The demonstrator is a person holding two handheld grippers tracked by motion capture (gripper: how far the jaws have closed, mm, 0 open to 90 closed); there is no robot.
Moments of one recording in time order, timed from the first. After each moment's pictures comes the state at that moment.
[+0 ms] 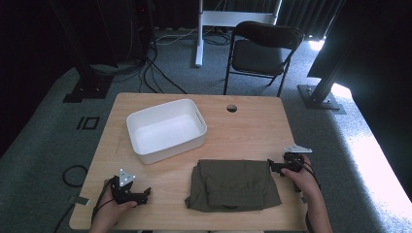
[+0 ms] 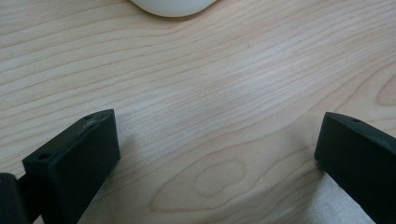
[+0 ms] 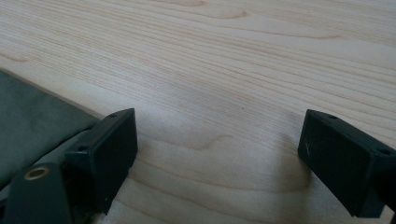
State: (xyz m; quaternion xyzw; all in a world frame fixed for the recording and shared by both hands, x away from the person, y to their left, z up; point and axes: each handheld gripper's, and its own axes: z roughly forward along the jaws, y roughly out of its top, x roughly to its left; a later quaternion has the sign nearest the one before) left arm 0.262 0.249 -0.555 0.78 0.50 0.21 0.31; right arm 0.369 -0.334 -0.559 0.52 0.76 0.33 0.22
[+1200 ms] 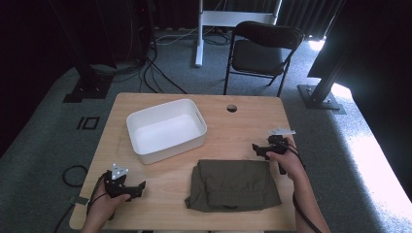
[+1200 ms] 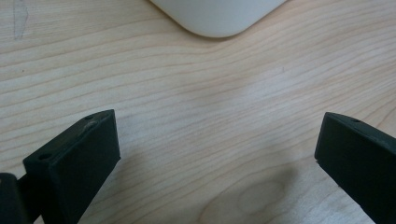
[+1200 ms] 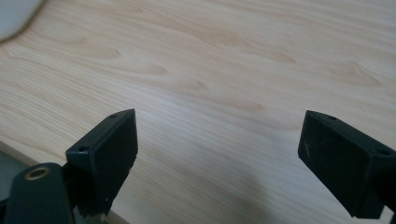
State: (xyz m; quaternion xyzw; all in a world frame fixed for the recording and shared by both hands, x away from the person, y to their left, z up) left arm 0.275 0.267 -0.546 0.76 0.53 0.20 0.32; right arm 0.416 -0.280 -0.525 0.49 0.77 0.36 0.21
